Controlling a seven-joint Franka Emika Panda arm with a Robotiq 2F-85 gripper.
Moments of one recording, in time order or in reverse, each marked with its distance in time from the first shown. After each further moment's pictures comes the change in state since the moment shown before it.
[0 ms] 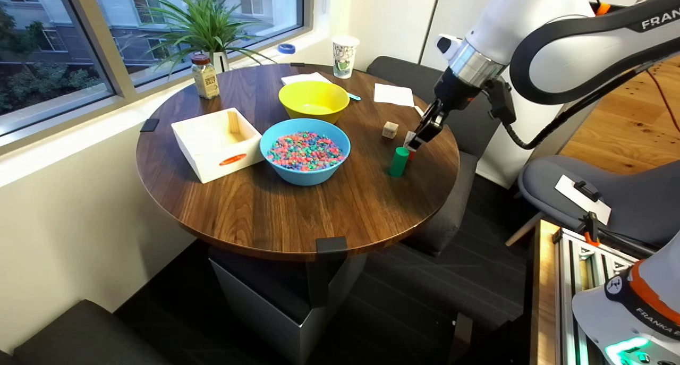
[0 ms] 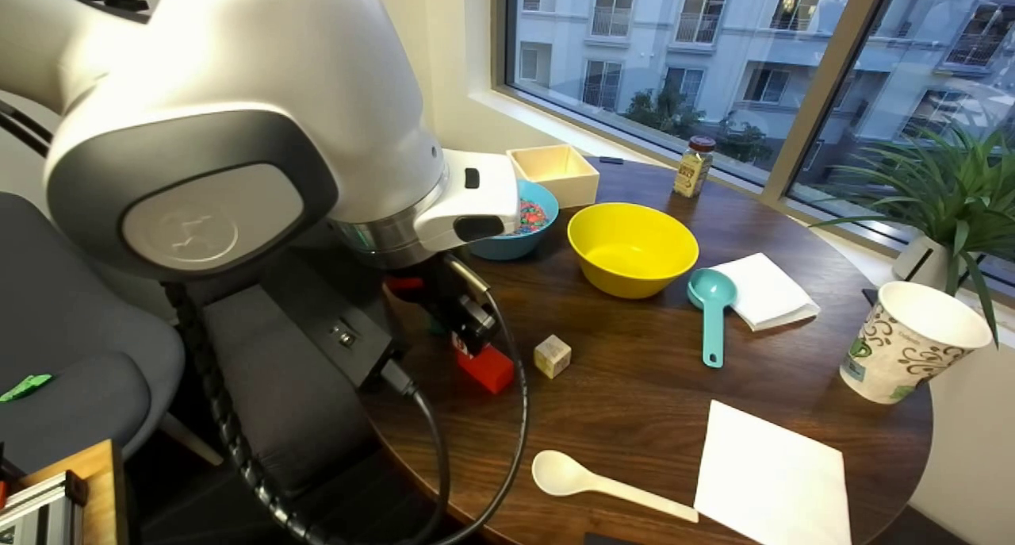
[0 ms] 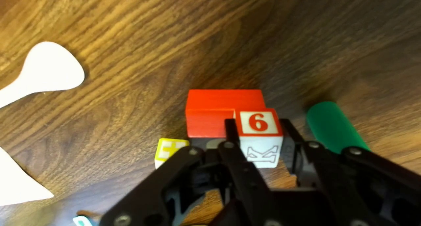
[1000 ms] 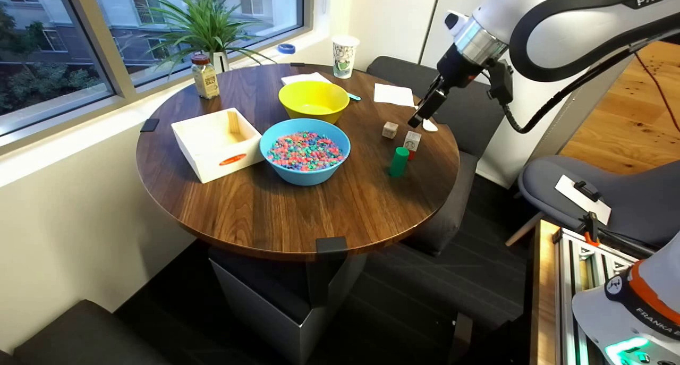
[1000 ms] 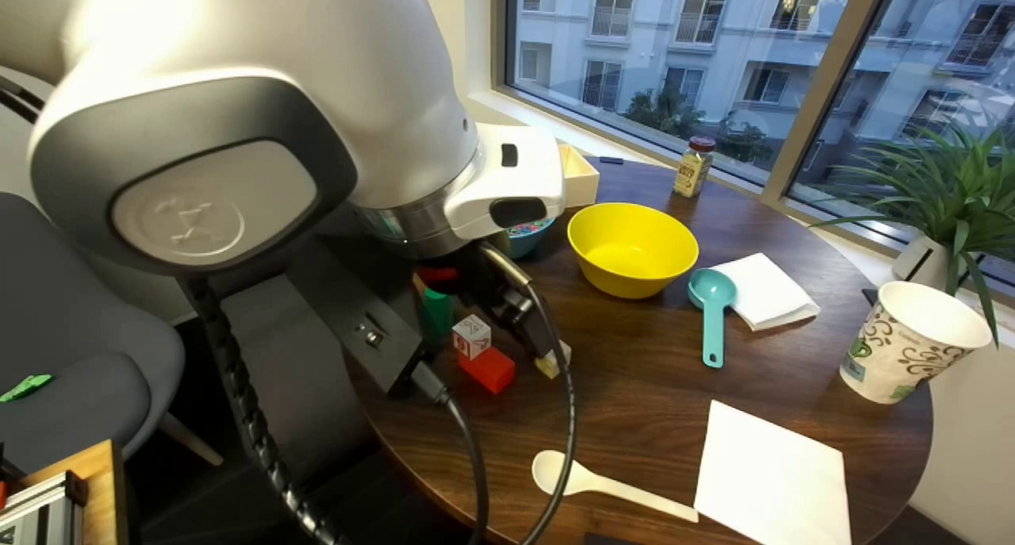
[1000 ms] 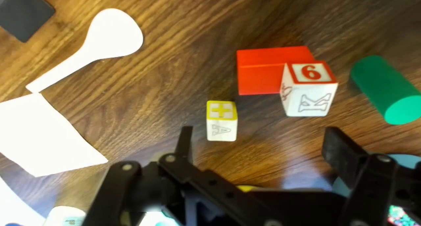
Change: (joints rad) arm -0.030 -0.001 -0.038 0.051 -0.002 0.030 0.000
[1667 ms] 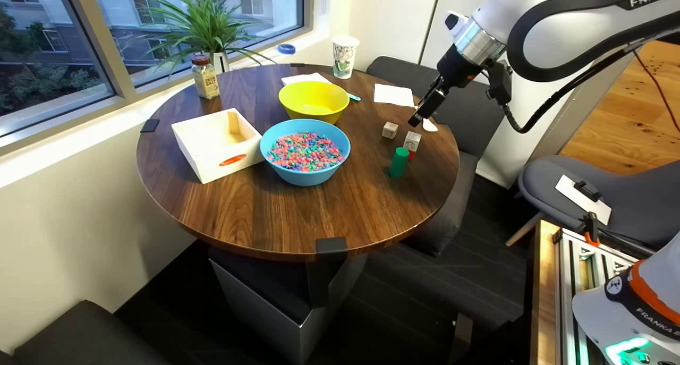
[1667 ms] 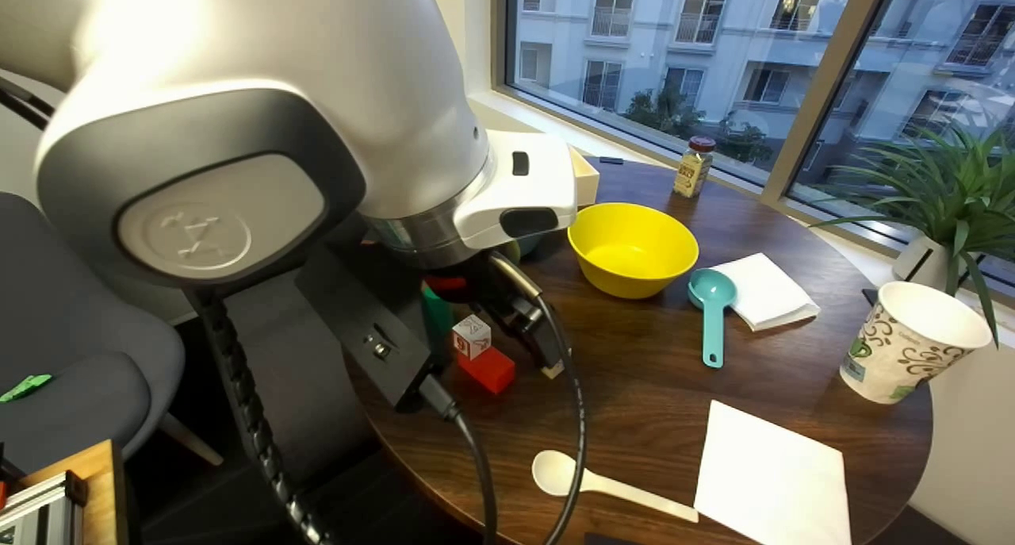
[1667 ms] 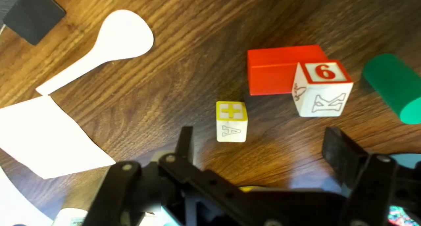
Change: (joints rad) arm -0.005 0.010 -0.010 0.003 0.001 0.009 -0.002
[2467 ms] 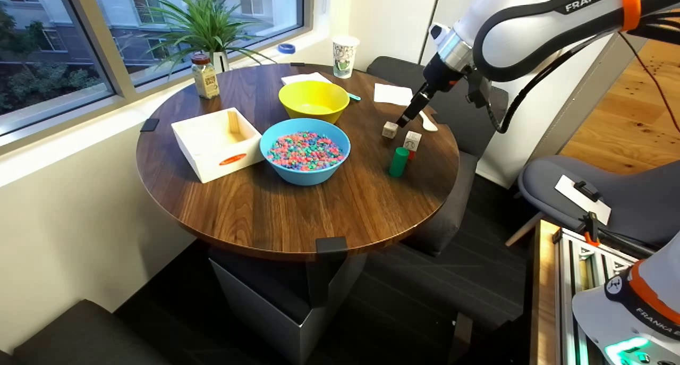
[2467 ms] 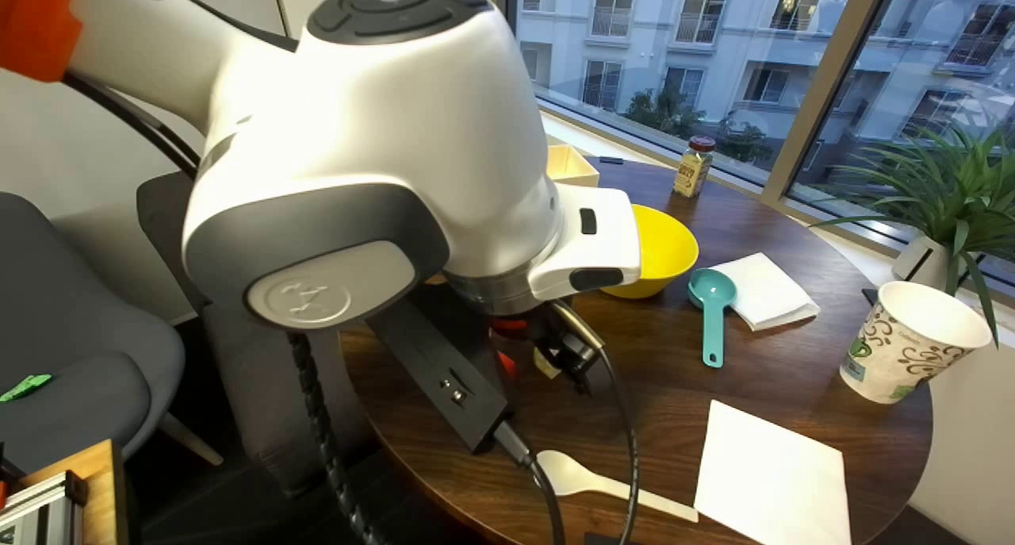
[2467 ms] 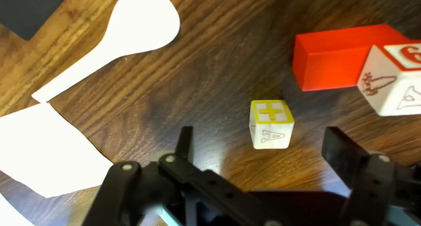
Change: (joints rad) arm 0.000 0.154 -0.043 0.084 0.124 0.059 -0.111
